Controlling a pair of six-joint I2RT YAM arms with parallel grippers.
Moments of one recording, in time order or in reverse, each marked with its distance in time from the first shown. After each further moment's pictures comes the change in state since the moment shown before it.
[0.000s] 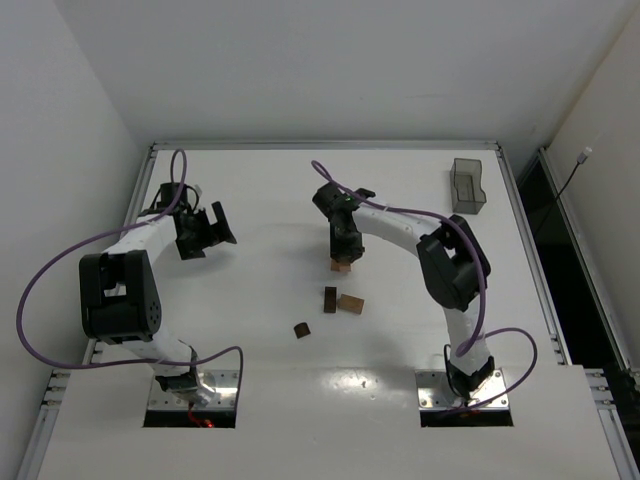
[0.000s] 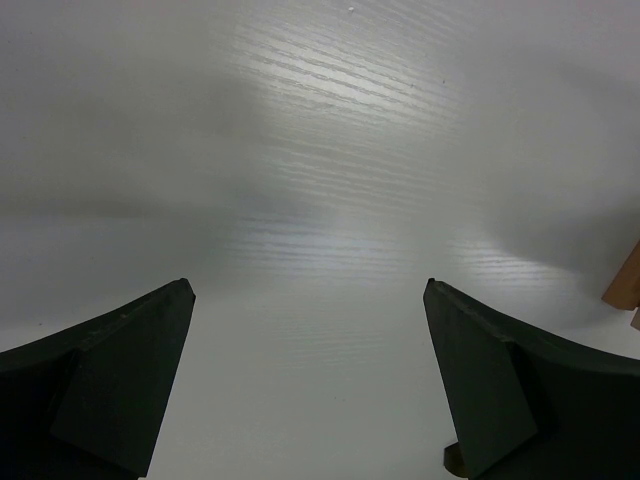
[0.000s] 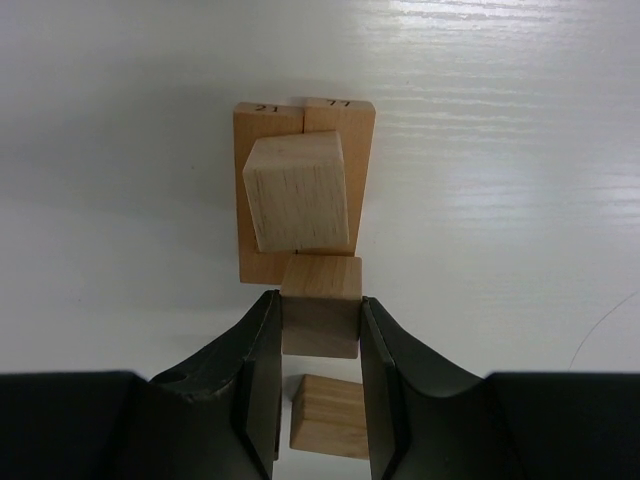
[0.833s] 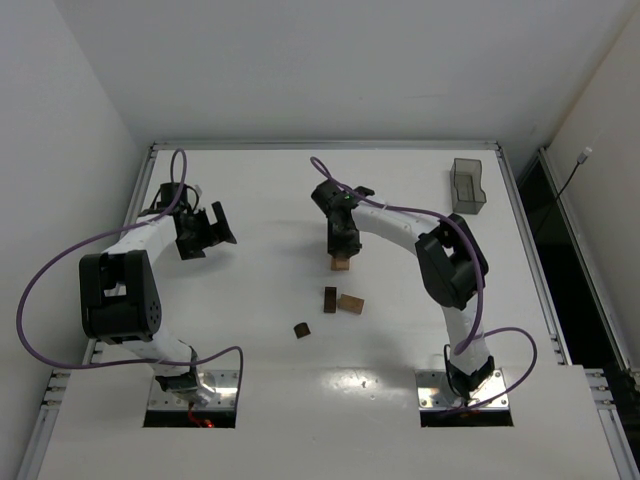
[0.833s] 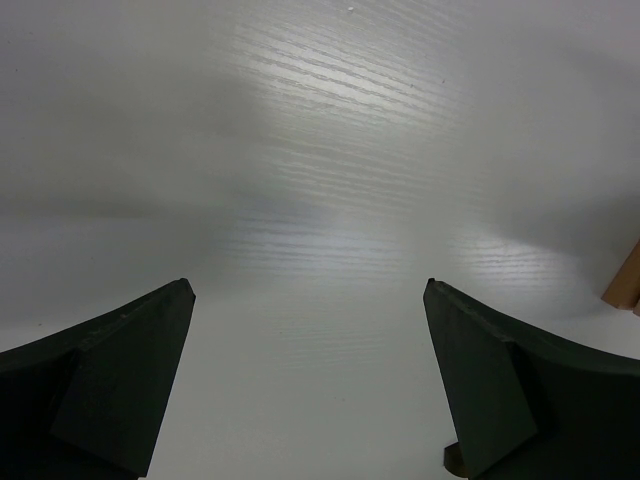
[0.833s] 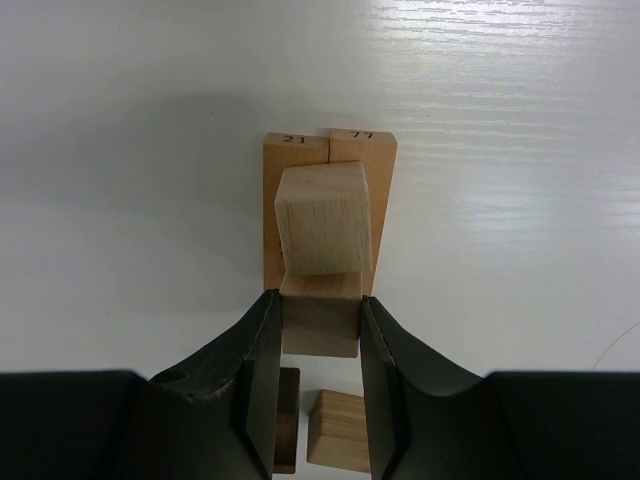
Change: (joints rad) left arm 0.000 0.000 0.000 0.000 0.000 0.000; right arm -0.005 0.018 0.032 0.027 -0.002 0.002
